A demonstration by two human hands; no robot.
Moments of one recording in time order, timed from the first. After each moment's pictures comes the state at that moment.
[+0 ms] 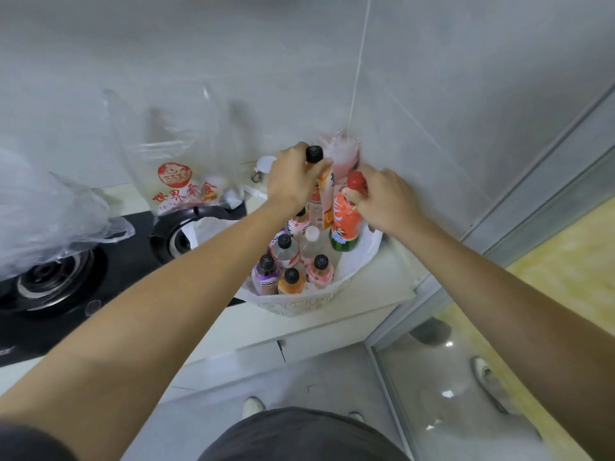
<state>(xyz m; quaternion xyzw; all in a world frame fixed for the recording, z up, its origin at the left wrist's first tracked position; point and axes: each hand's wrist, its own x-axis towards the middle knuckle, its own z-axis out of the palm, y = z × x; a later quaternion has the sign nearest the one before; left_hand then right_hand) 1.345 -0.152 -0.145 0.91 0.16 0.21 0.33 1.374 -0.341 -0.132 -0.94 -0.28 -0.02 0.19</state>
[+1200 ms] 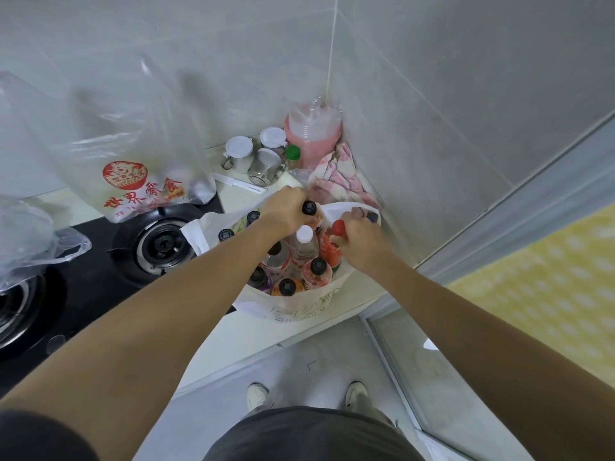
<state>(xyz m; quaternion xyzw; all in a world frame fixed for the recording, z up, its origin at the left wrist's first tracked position) 1.393 -0.127 -0.263 0.98 0.04 -0.08 0.18 1.379 -0.321 -0.269 -0.97 -0.19 0.11 0.13</state>
